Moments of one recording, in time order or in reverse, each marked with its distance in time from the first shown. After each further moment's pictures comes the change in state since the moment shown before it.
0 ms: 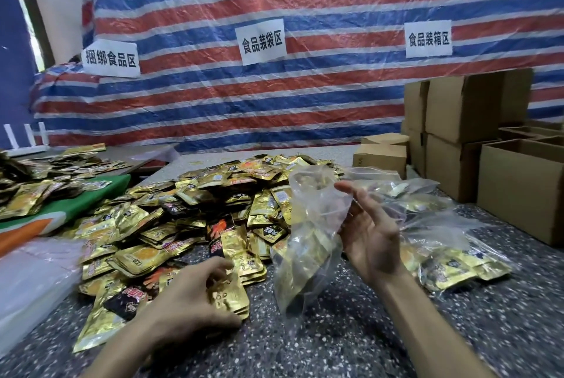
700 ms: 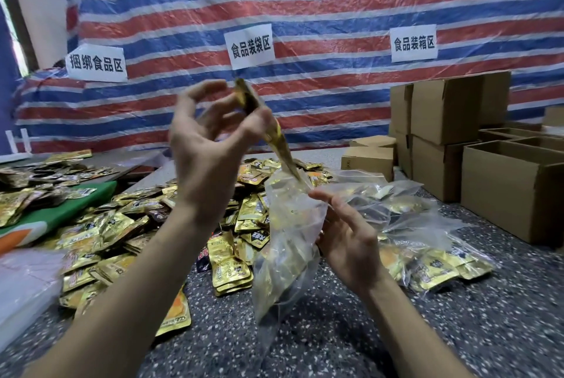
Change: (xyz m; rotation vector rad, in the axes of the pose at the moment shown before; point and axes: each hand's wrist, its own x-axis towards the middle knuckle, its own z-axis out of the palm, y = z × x) left_hand 0.034 0.188 -0.049 -0.792 0.698 0.721; right_hand -0.006 -0.003 0.002 -0.017 -0.120 0.058
